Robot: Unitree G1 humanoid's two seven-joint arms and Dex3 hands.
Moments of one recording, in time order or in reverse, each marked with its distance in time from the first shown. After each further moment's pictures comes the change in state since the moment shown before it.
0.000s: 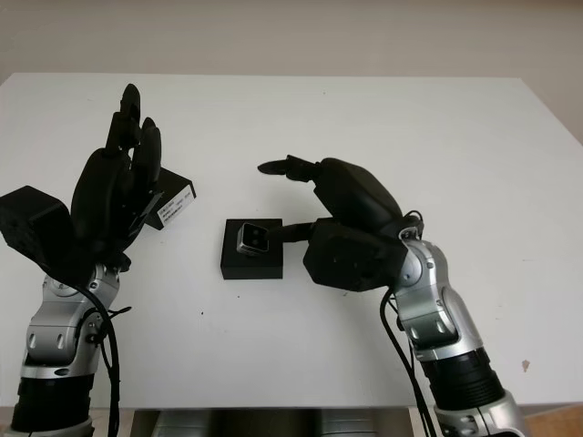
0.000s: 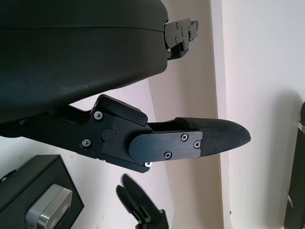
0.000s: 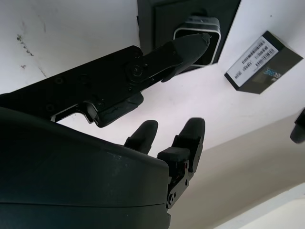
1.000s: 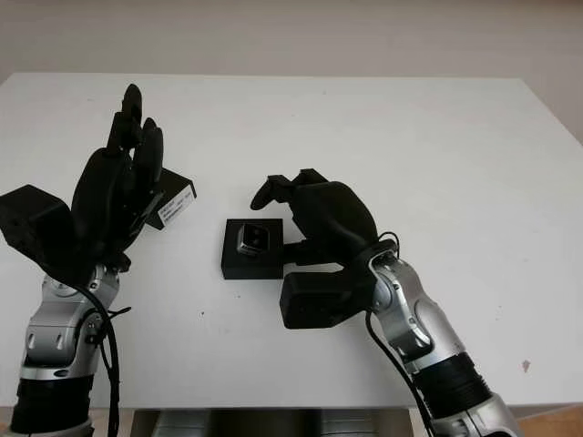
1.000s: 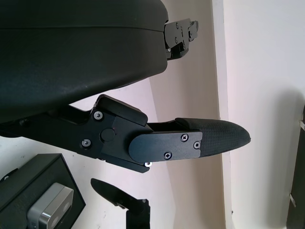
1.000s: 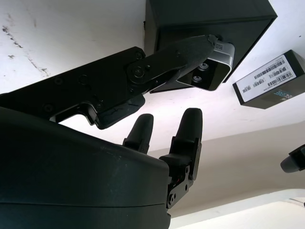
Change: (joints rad) left arm 0.001 -0.001 -0.003 -0.010 0.002 0.015 -0.001; right arm 0.006 0.003 0.120 0.063 -0.237 -0.089 -0.225
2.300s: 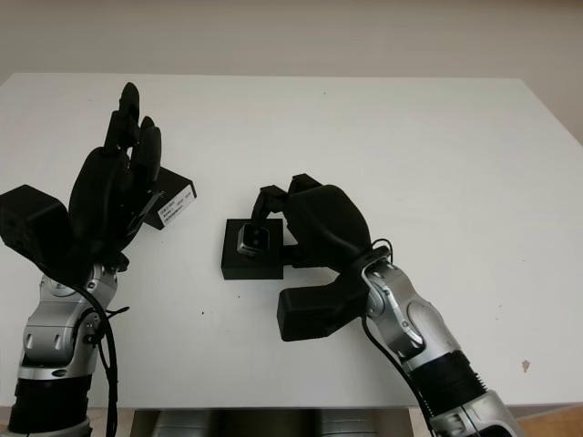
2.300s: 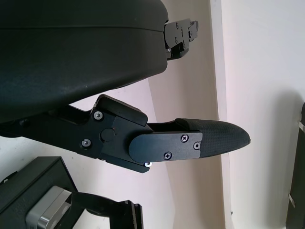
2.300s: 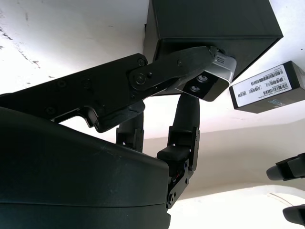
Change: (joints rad) left arm 0.000 0.009 0.003 0.001 0.000 -0.007 -0.001; right arm -0.020 -0.019 0.043 0.095 -0.094 -0.110 -0.140
